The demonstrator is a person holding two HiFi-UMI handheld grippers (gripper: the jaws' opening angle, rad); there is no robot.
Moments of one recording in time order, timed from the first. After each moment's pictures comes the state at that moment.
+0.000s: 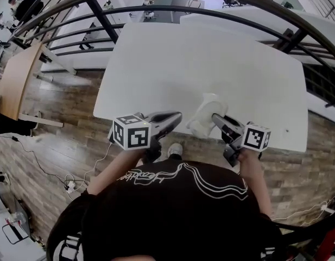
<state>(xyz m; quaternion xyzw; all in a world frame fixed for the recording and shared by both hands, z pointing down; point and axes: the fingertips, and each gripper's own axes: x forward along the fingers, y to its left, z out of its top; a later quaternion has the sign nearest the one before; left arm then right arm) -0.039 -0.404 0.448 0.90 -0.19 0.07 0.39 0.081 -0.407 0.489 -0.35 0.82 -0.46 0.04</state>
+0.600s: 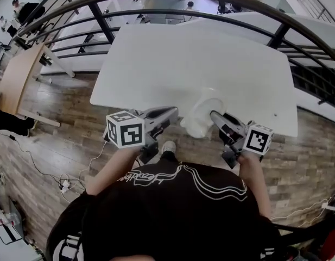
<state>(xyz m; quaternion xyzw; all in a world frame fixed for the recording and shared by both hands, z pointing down) -0.022 -0.278 0.396 0.92 -0.19 0.03 0.35 0.096 -0.267 0.405 -0.33 0.85 -0.39 0.09</state>
